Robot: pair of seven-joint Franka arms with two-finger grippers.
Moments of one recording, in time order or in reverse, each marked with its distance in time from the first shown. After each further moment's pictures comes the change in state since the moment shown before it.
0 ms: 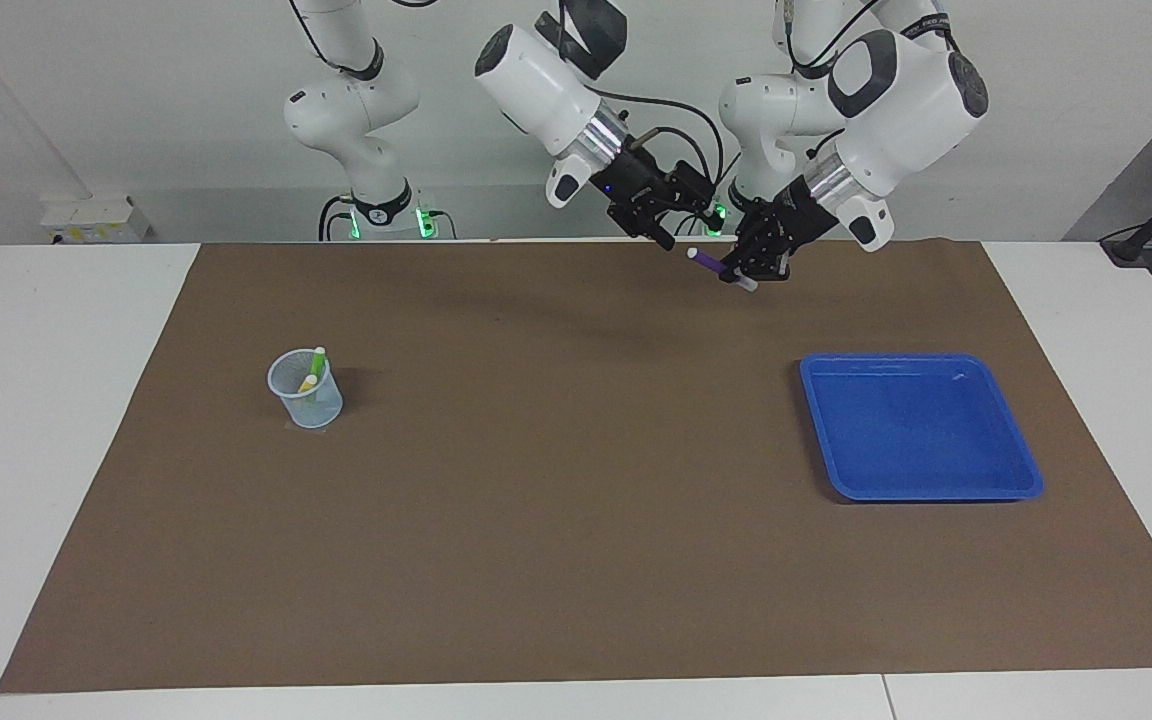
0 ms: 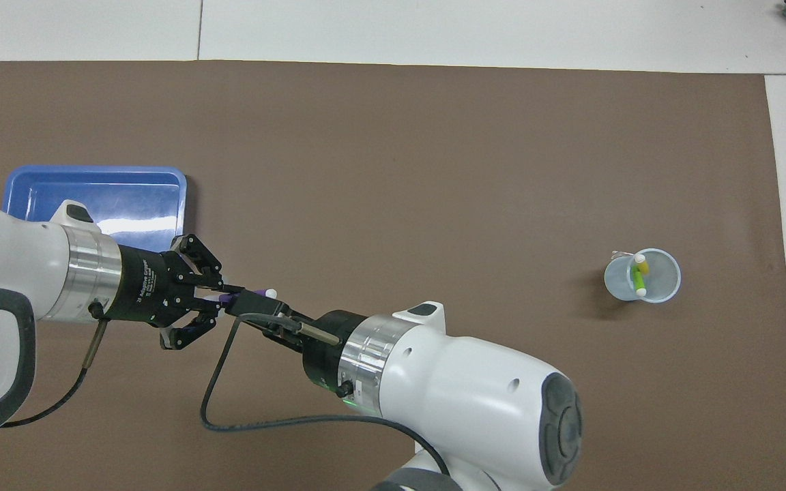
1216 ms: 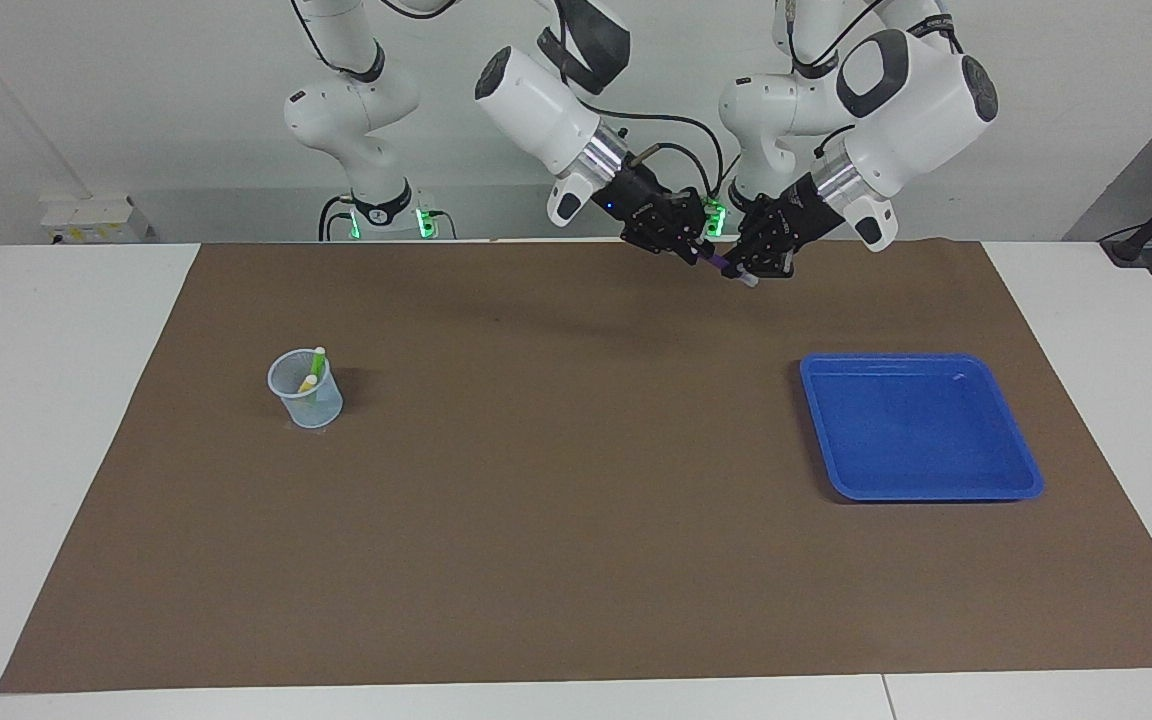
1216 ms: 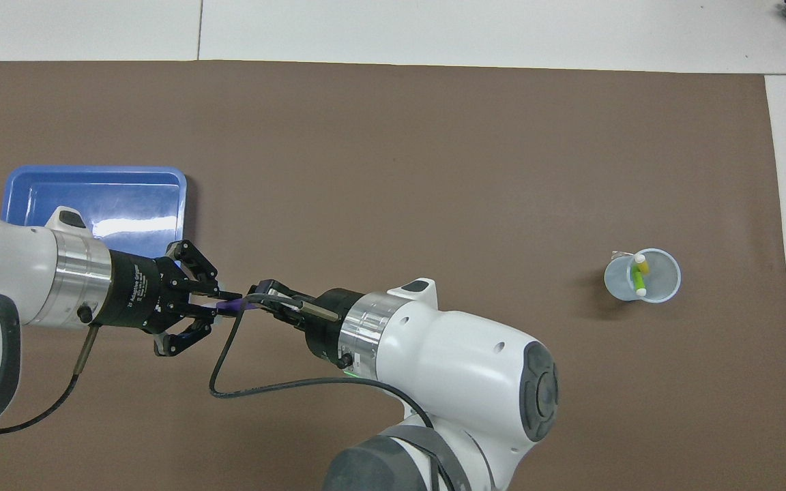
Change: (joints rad) left arm 0.002 -0.004 0.020 -0.007 -0.033 -0.025 0.000; right arm -0.008 0.016 -0.001 0.023 0.079 -0.001 -0.067
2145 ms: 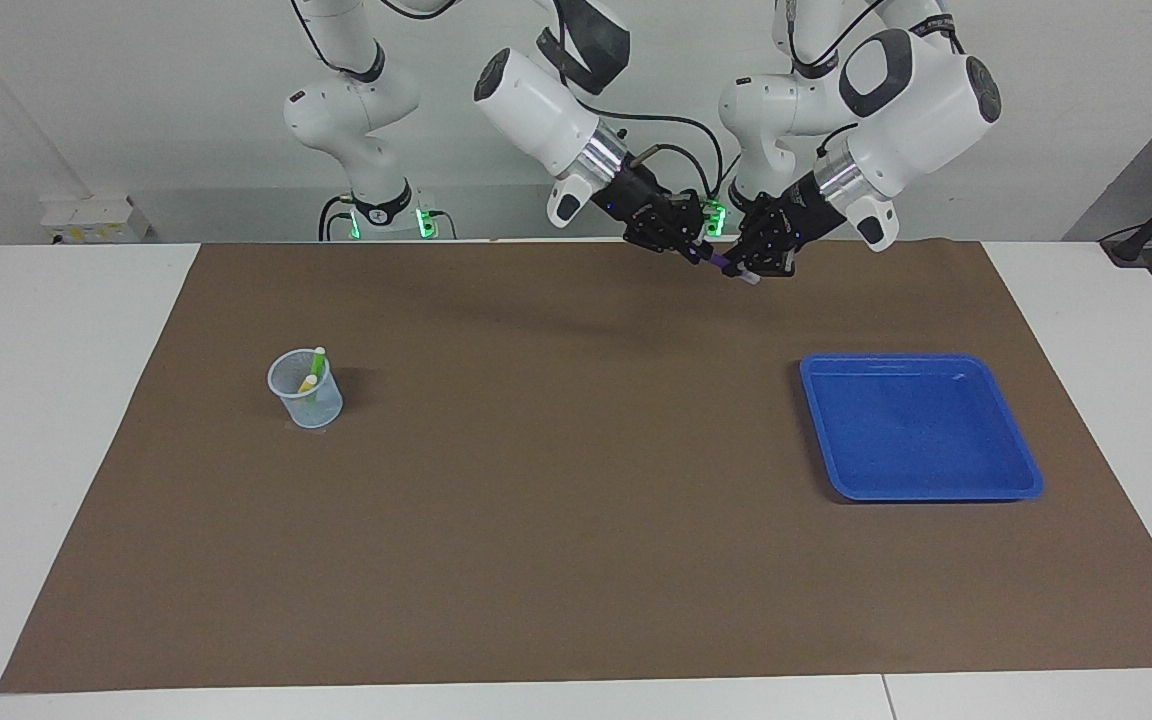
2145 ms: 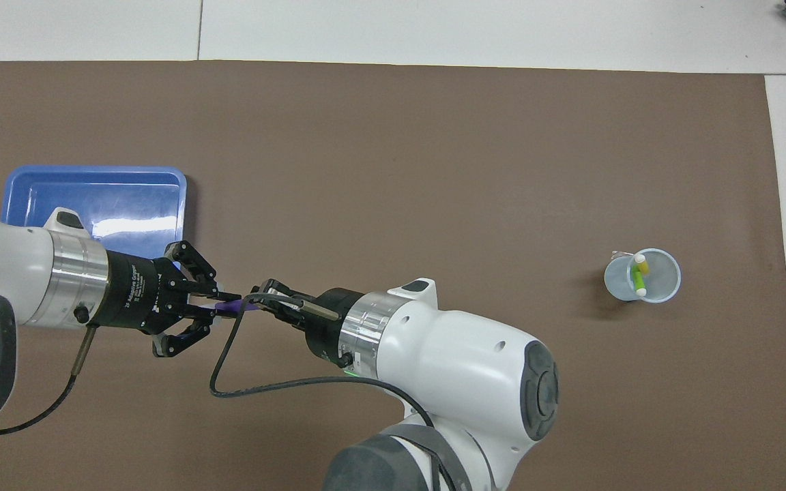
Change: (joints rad) left arm 0.006 -0.003 0.003 -0.001 -0.010 -0.009 0.000; right arm -0.001 0.001 0.000 0.000 0.043 0.000 -0.004
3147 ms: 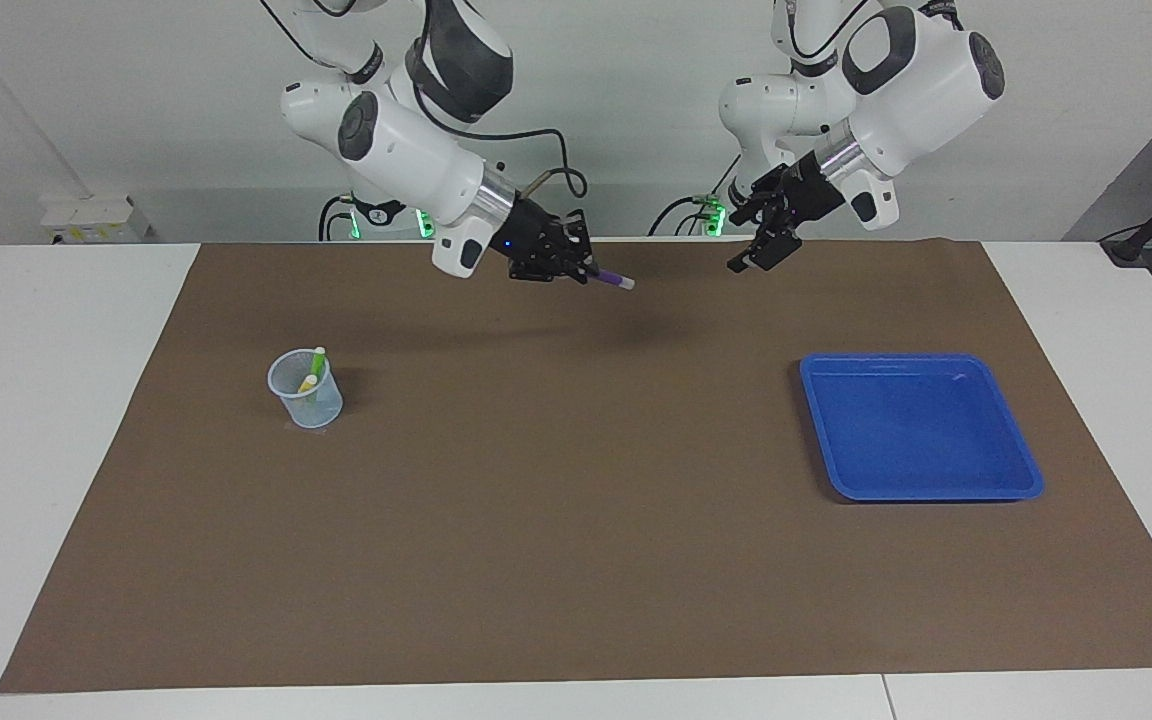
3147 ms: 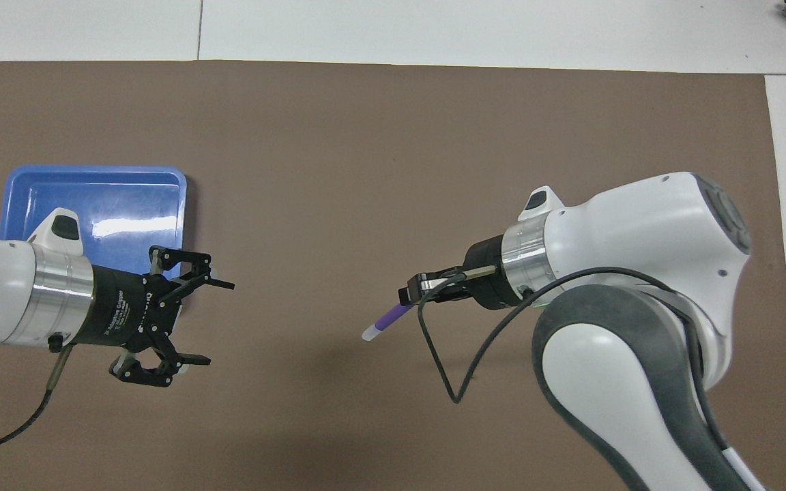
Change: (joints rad) left arm 0.016 -0.045 0.002 -0.002 0.021 -0.081 0.318; right arm -0.415 -0.077 -0.011 0.037 -0.256 -0.794 -0.622
